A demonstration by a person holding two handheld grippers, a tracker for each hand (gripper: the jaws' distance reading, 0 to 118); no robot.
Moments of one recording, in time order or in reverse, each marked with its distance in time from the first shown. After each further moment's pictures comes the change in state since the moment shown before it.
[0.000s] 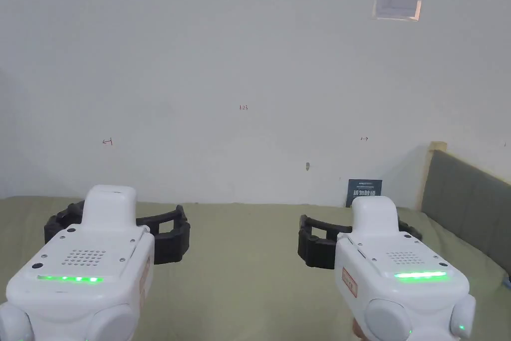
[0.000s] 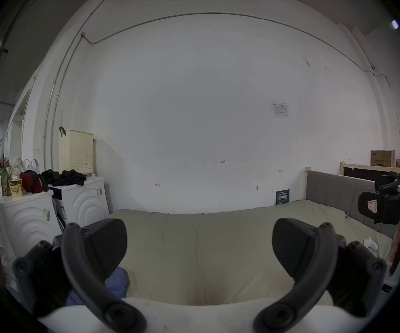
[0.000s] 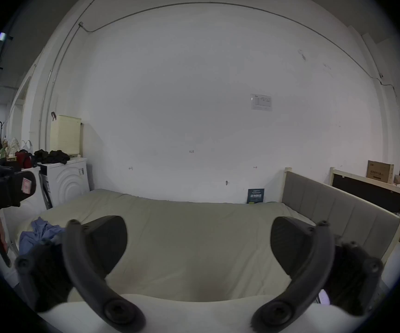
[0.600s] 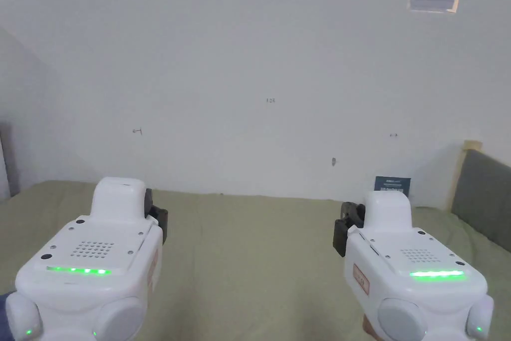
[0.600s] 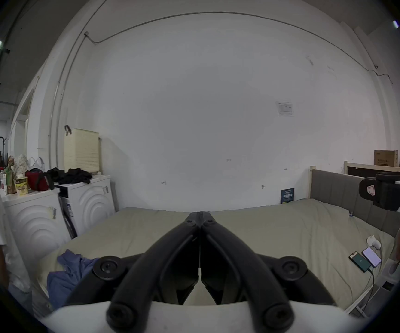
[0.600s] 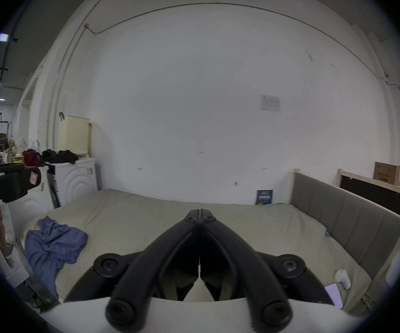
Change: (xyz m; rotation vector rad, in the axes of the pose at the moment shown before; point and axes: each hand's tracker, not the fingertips) left arm -0.035 -0.020 0.014 -0.002 0.065 0.006; right arm -0.035 -0.001 -0.003 0.006 0.079 0.007
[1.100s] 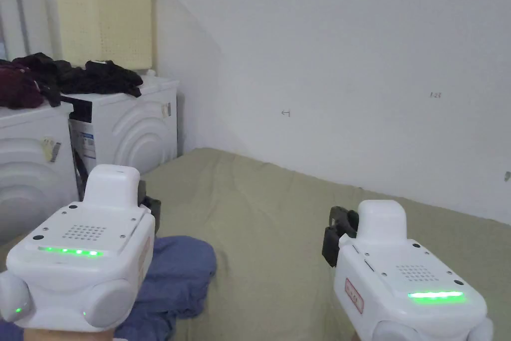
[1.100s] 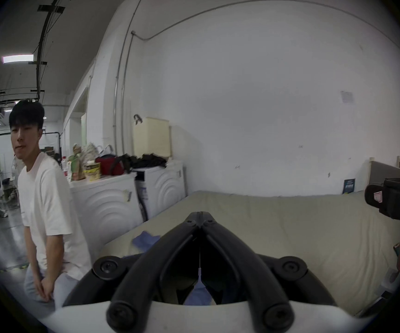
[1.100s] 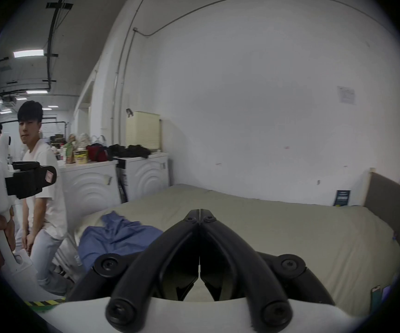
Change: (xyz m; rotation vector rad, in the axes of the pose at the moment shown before) left arm -0.186 -0.026 0.078 -0.130 0.416 0.001; right arm -0.202 -0.022 -0.029 -0.021 0.460 0.003
